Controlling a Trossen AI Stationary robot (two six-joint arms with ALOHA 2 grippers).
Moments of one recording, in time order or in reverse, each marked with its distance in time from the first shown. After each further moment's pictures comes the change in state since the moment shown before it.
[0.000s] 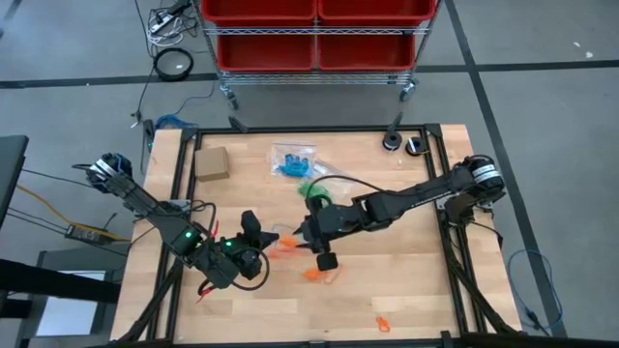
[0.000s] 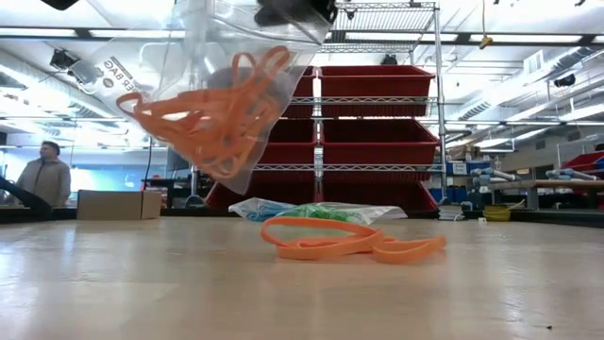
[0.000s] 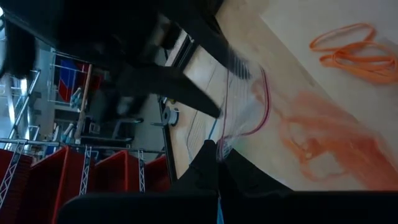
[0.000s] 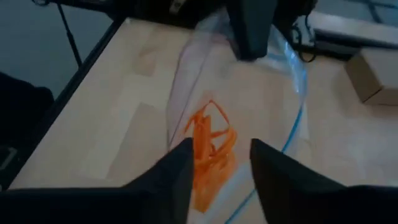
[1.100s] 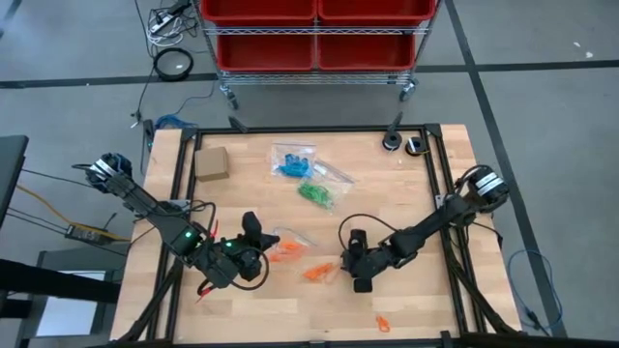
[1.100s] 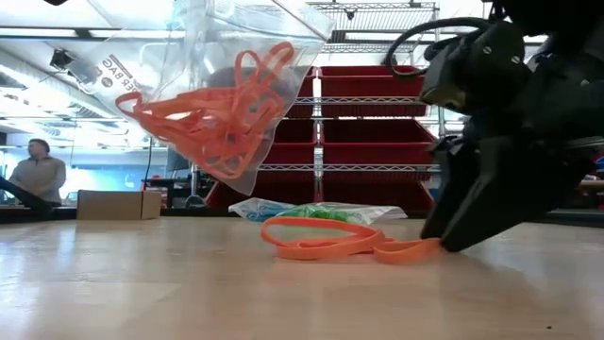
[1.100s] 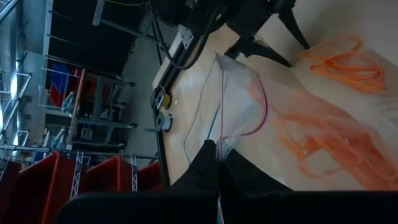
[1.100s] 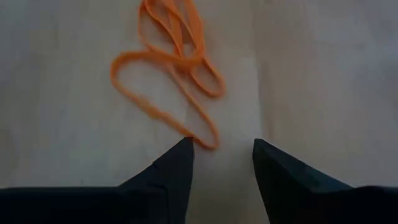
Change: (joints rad) left arm 0.000 0.000 -0.001 0.016 0.037 -0.003; right arm 0.250 0.036 -0.649 0.357 0.238 0.395
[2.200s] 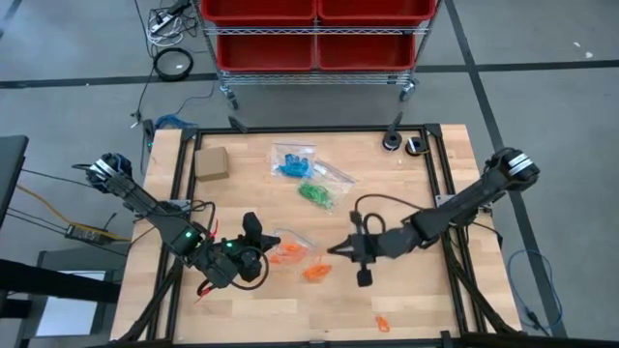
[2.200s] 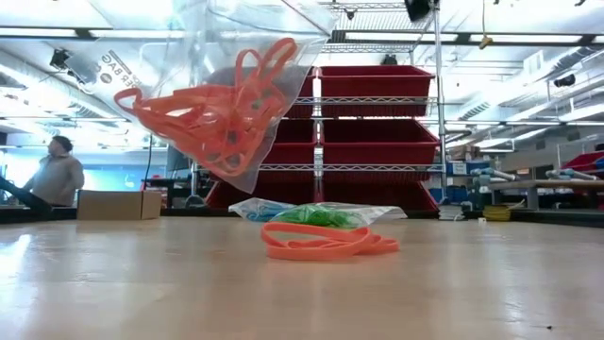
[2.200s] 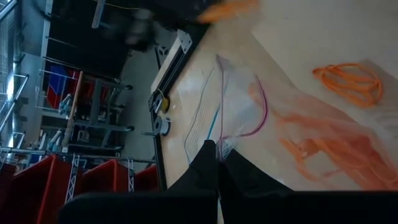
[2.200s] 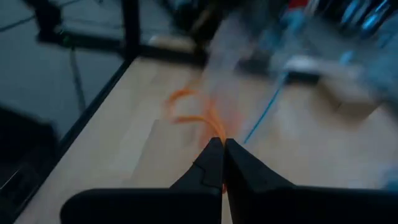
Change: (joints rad) left arm 0.000 0.000 0.000 0.021 0.015 0.000; right arm -0.018 -0.354 0.111 0.126 0.097 -0.351
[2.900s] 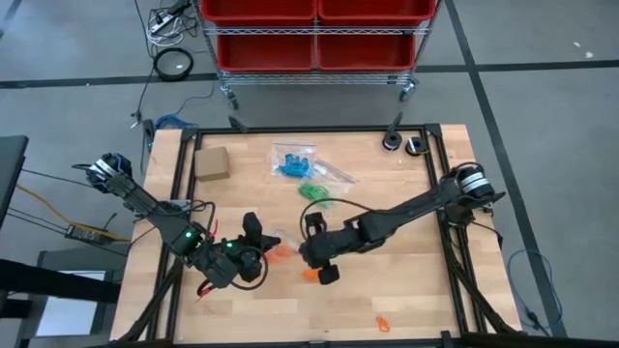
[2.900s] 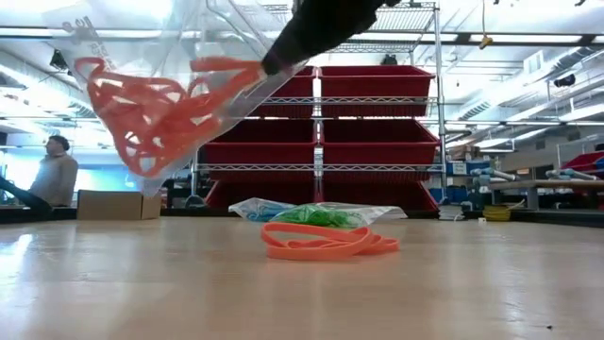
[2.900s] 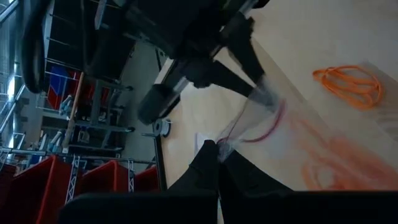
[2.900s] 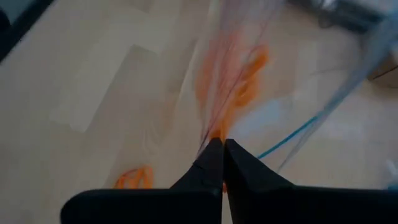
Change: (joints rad) left arm 0.000 0.000 0.000 0.007 0.000 0.003; right arm -0.154 0.443 0.576 -0.594 -0.191 -0.116
